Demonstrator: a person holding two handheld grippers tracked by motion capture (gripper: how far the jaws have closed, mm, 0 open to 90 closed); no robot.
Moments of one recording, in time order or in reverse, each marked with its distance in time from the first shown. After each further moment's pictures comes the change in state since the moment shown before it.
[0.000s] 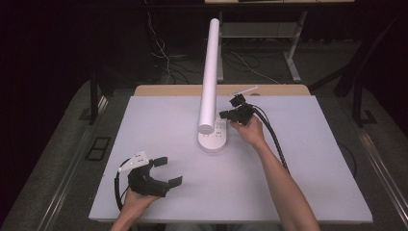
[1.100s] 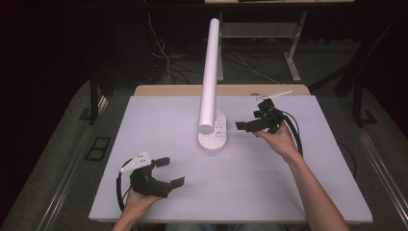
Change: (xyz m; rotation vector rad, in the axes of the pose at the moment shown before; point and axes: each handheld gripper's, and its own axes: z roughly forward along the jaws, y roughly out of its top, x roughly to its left) left arm -0.003 0.001 0.004 0.002 -0.008 0.003; right arm 0.001 -0.034 -0.096 -0.037 -0.014 0.029
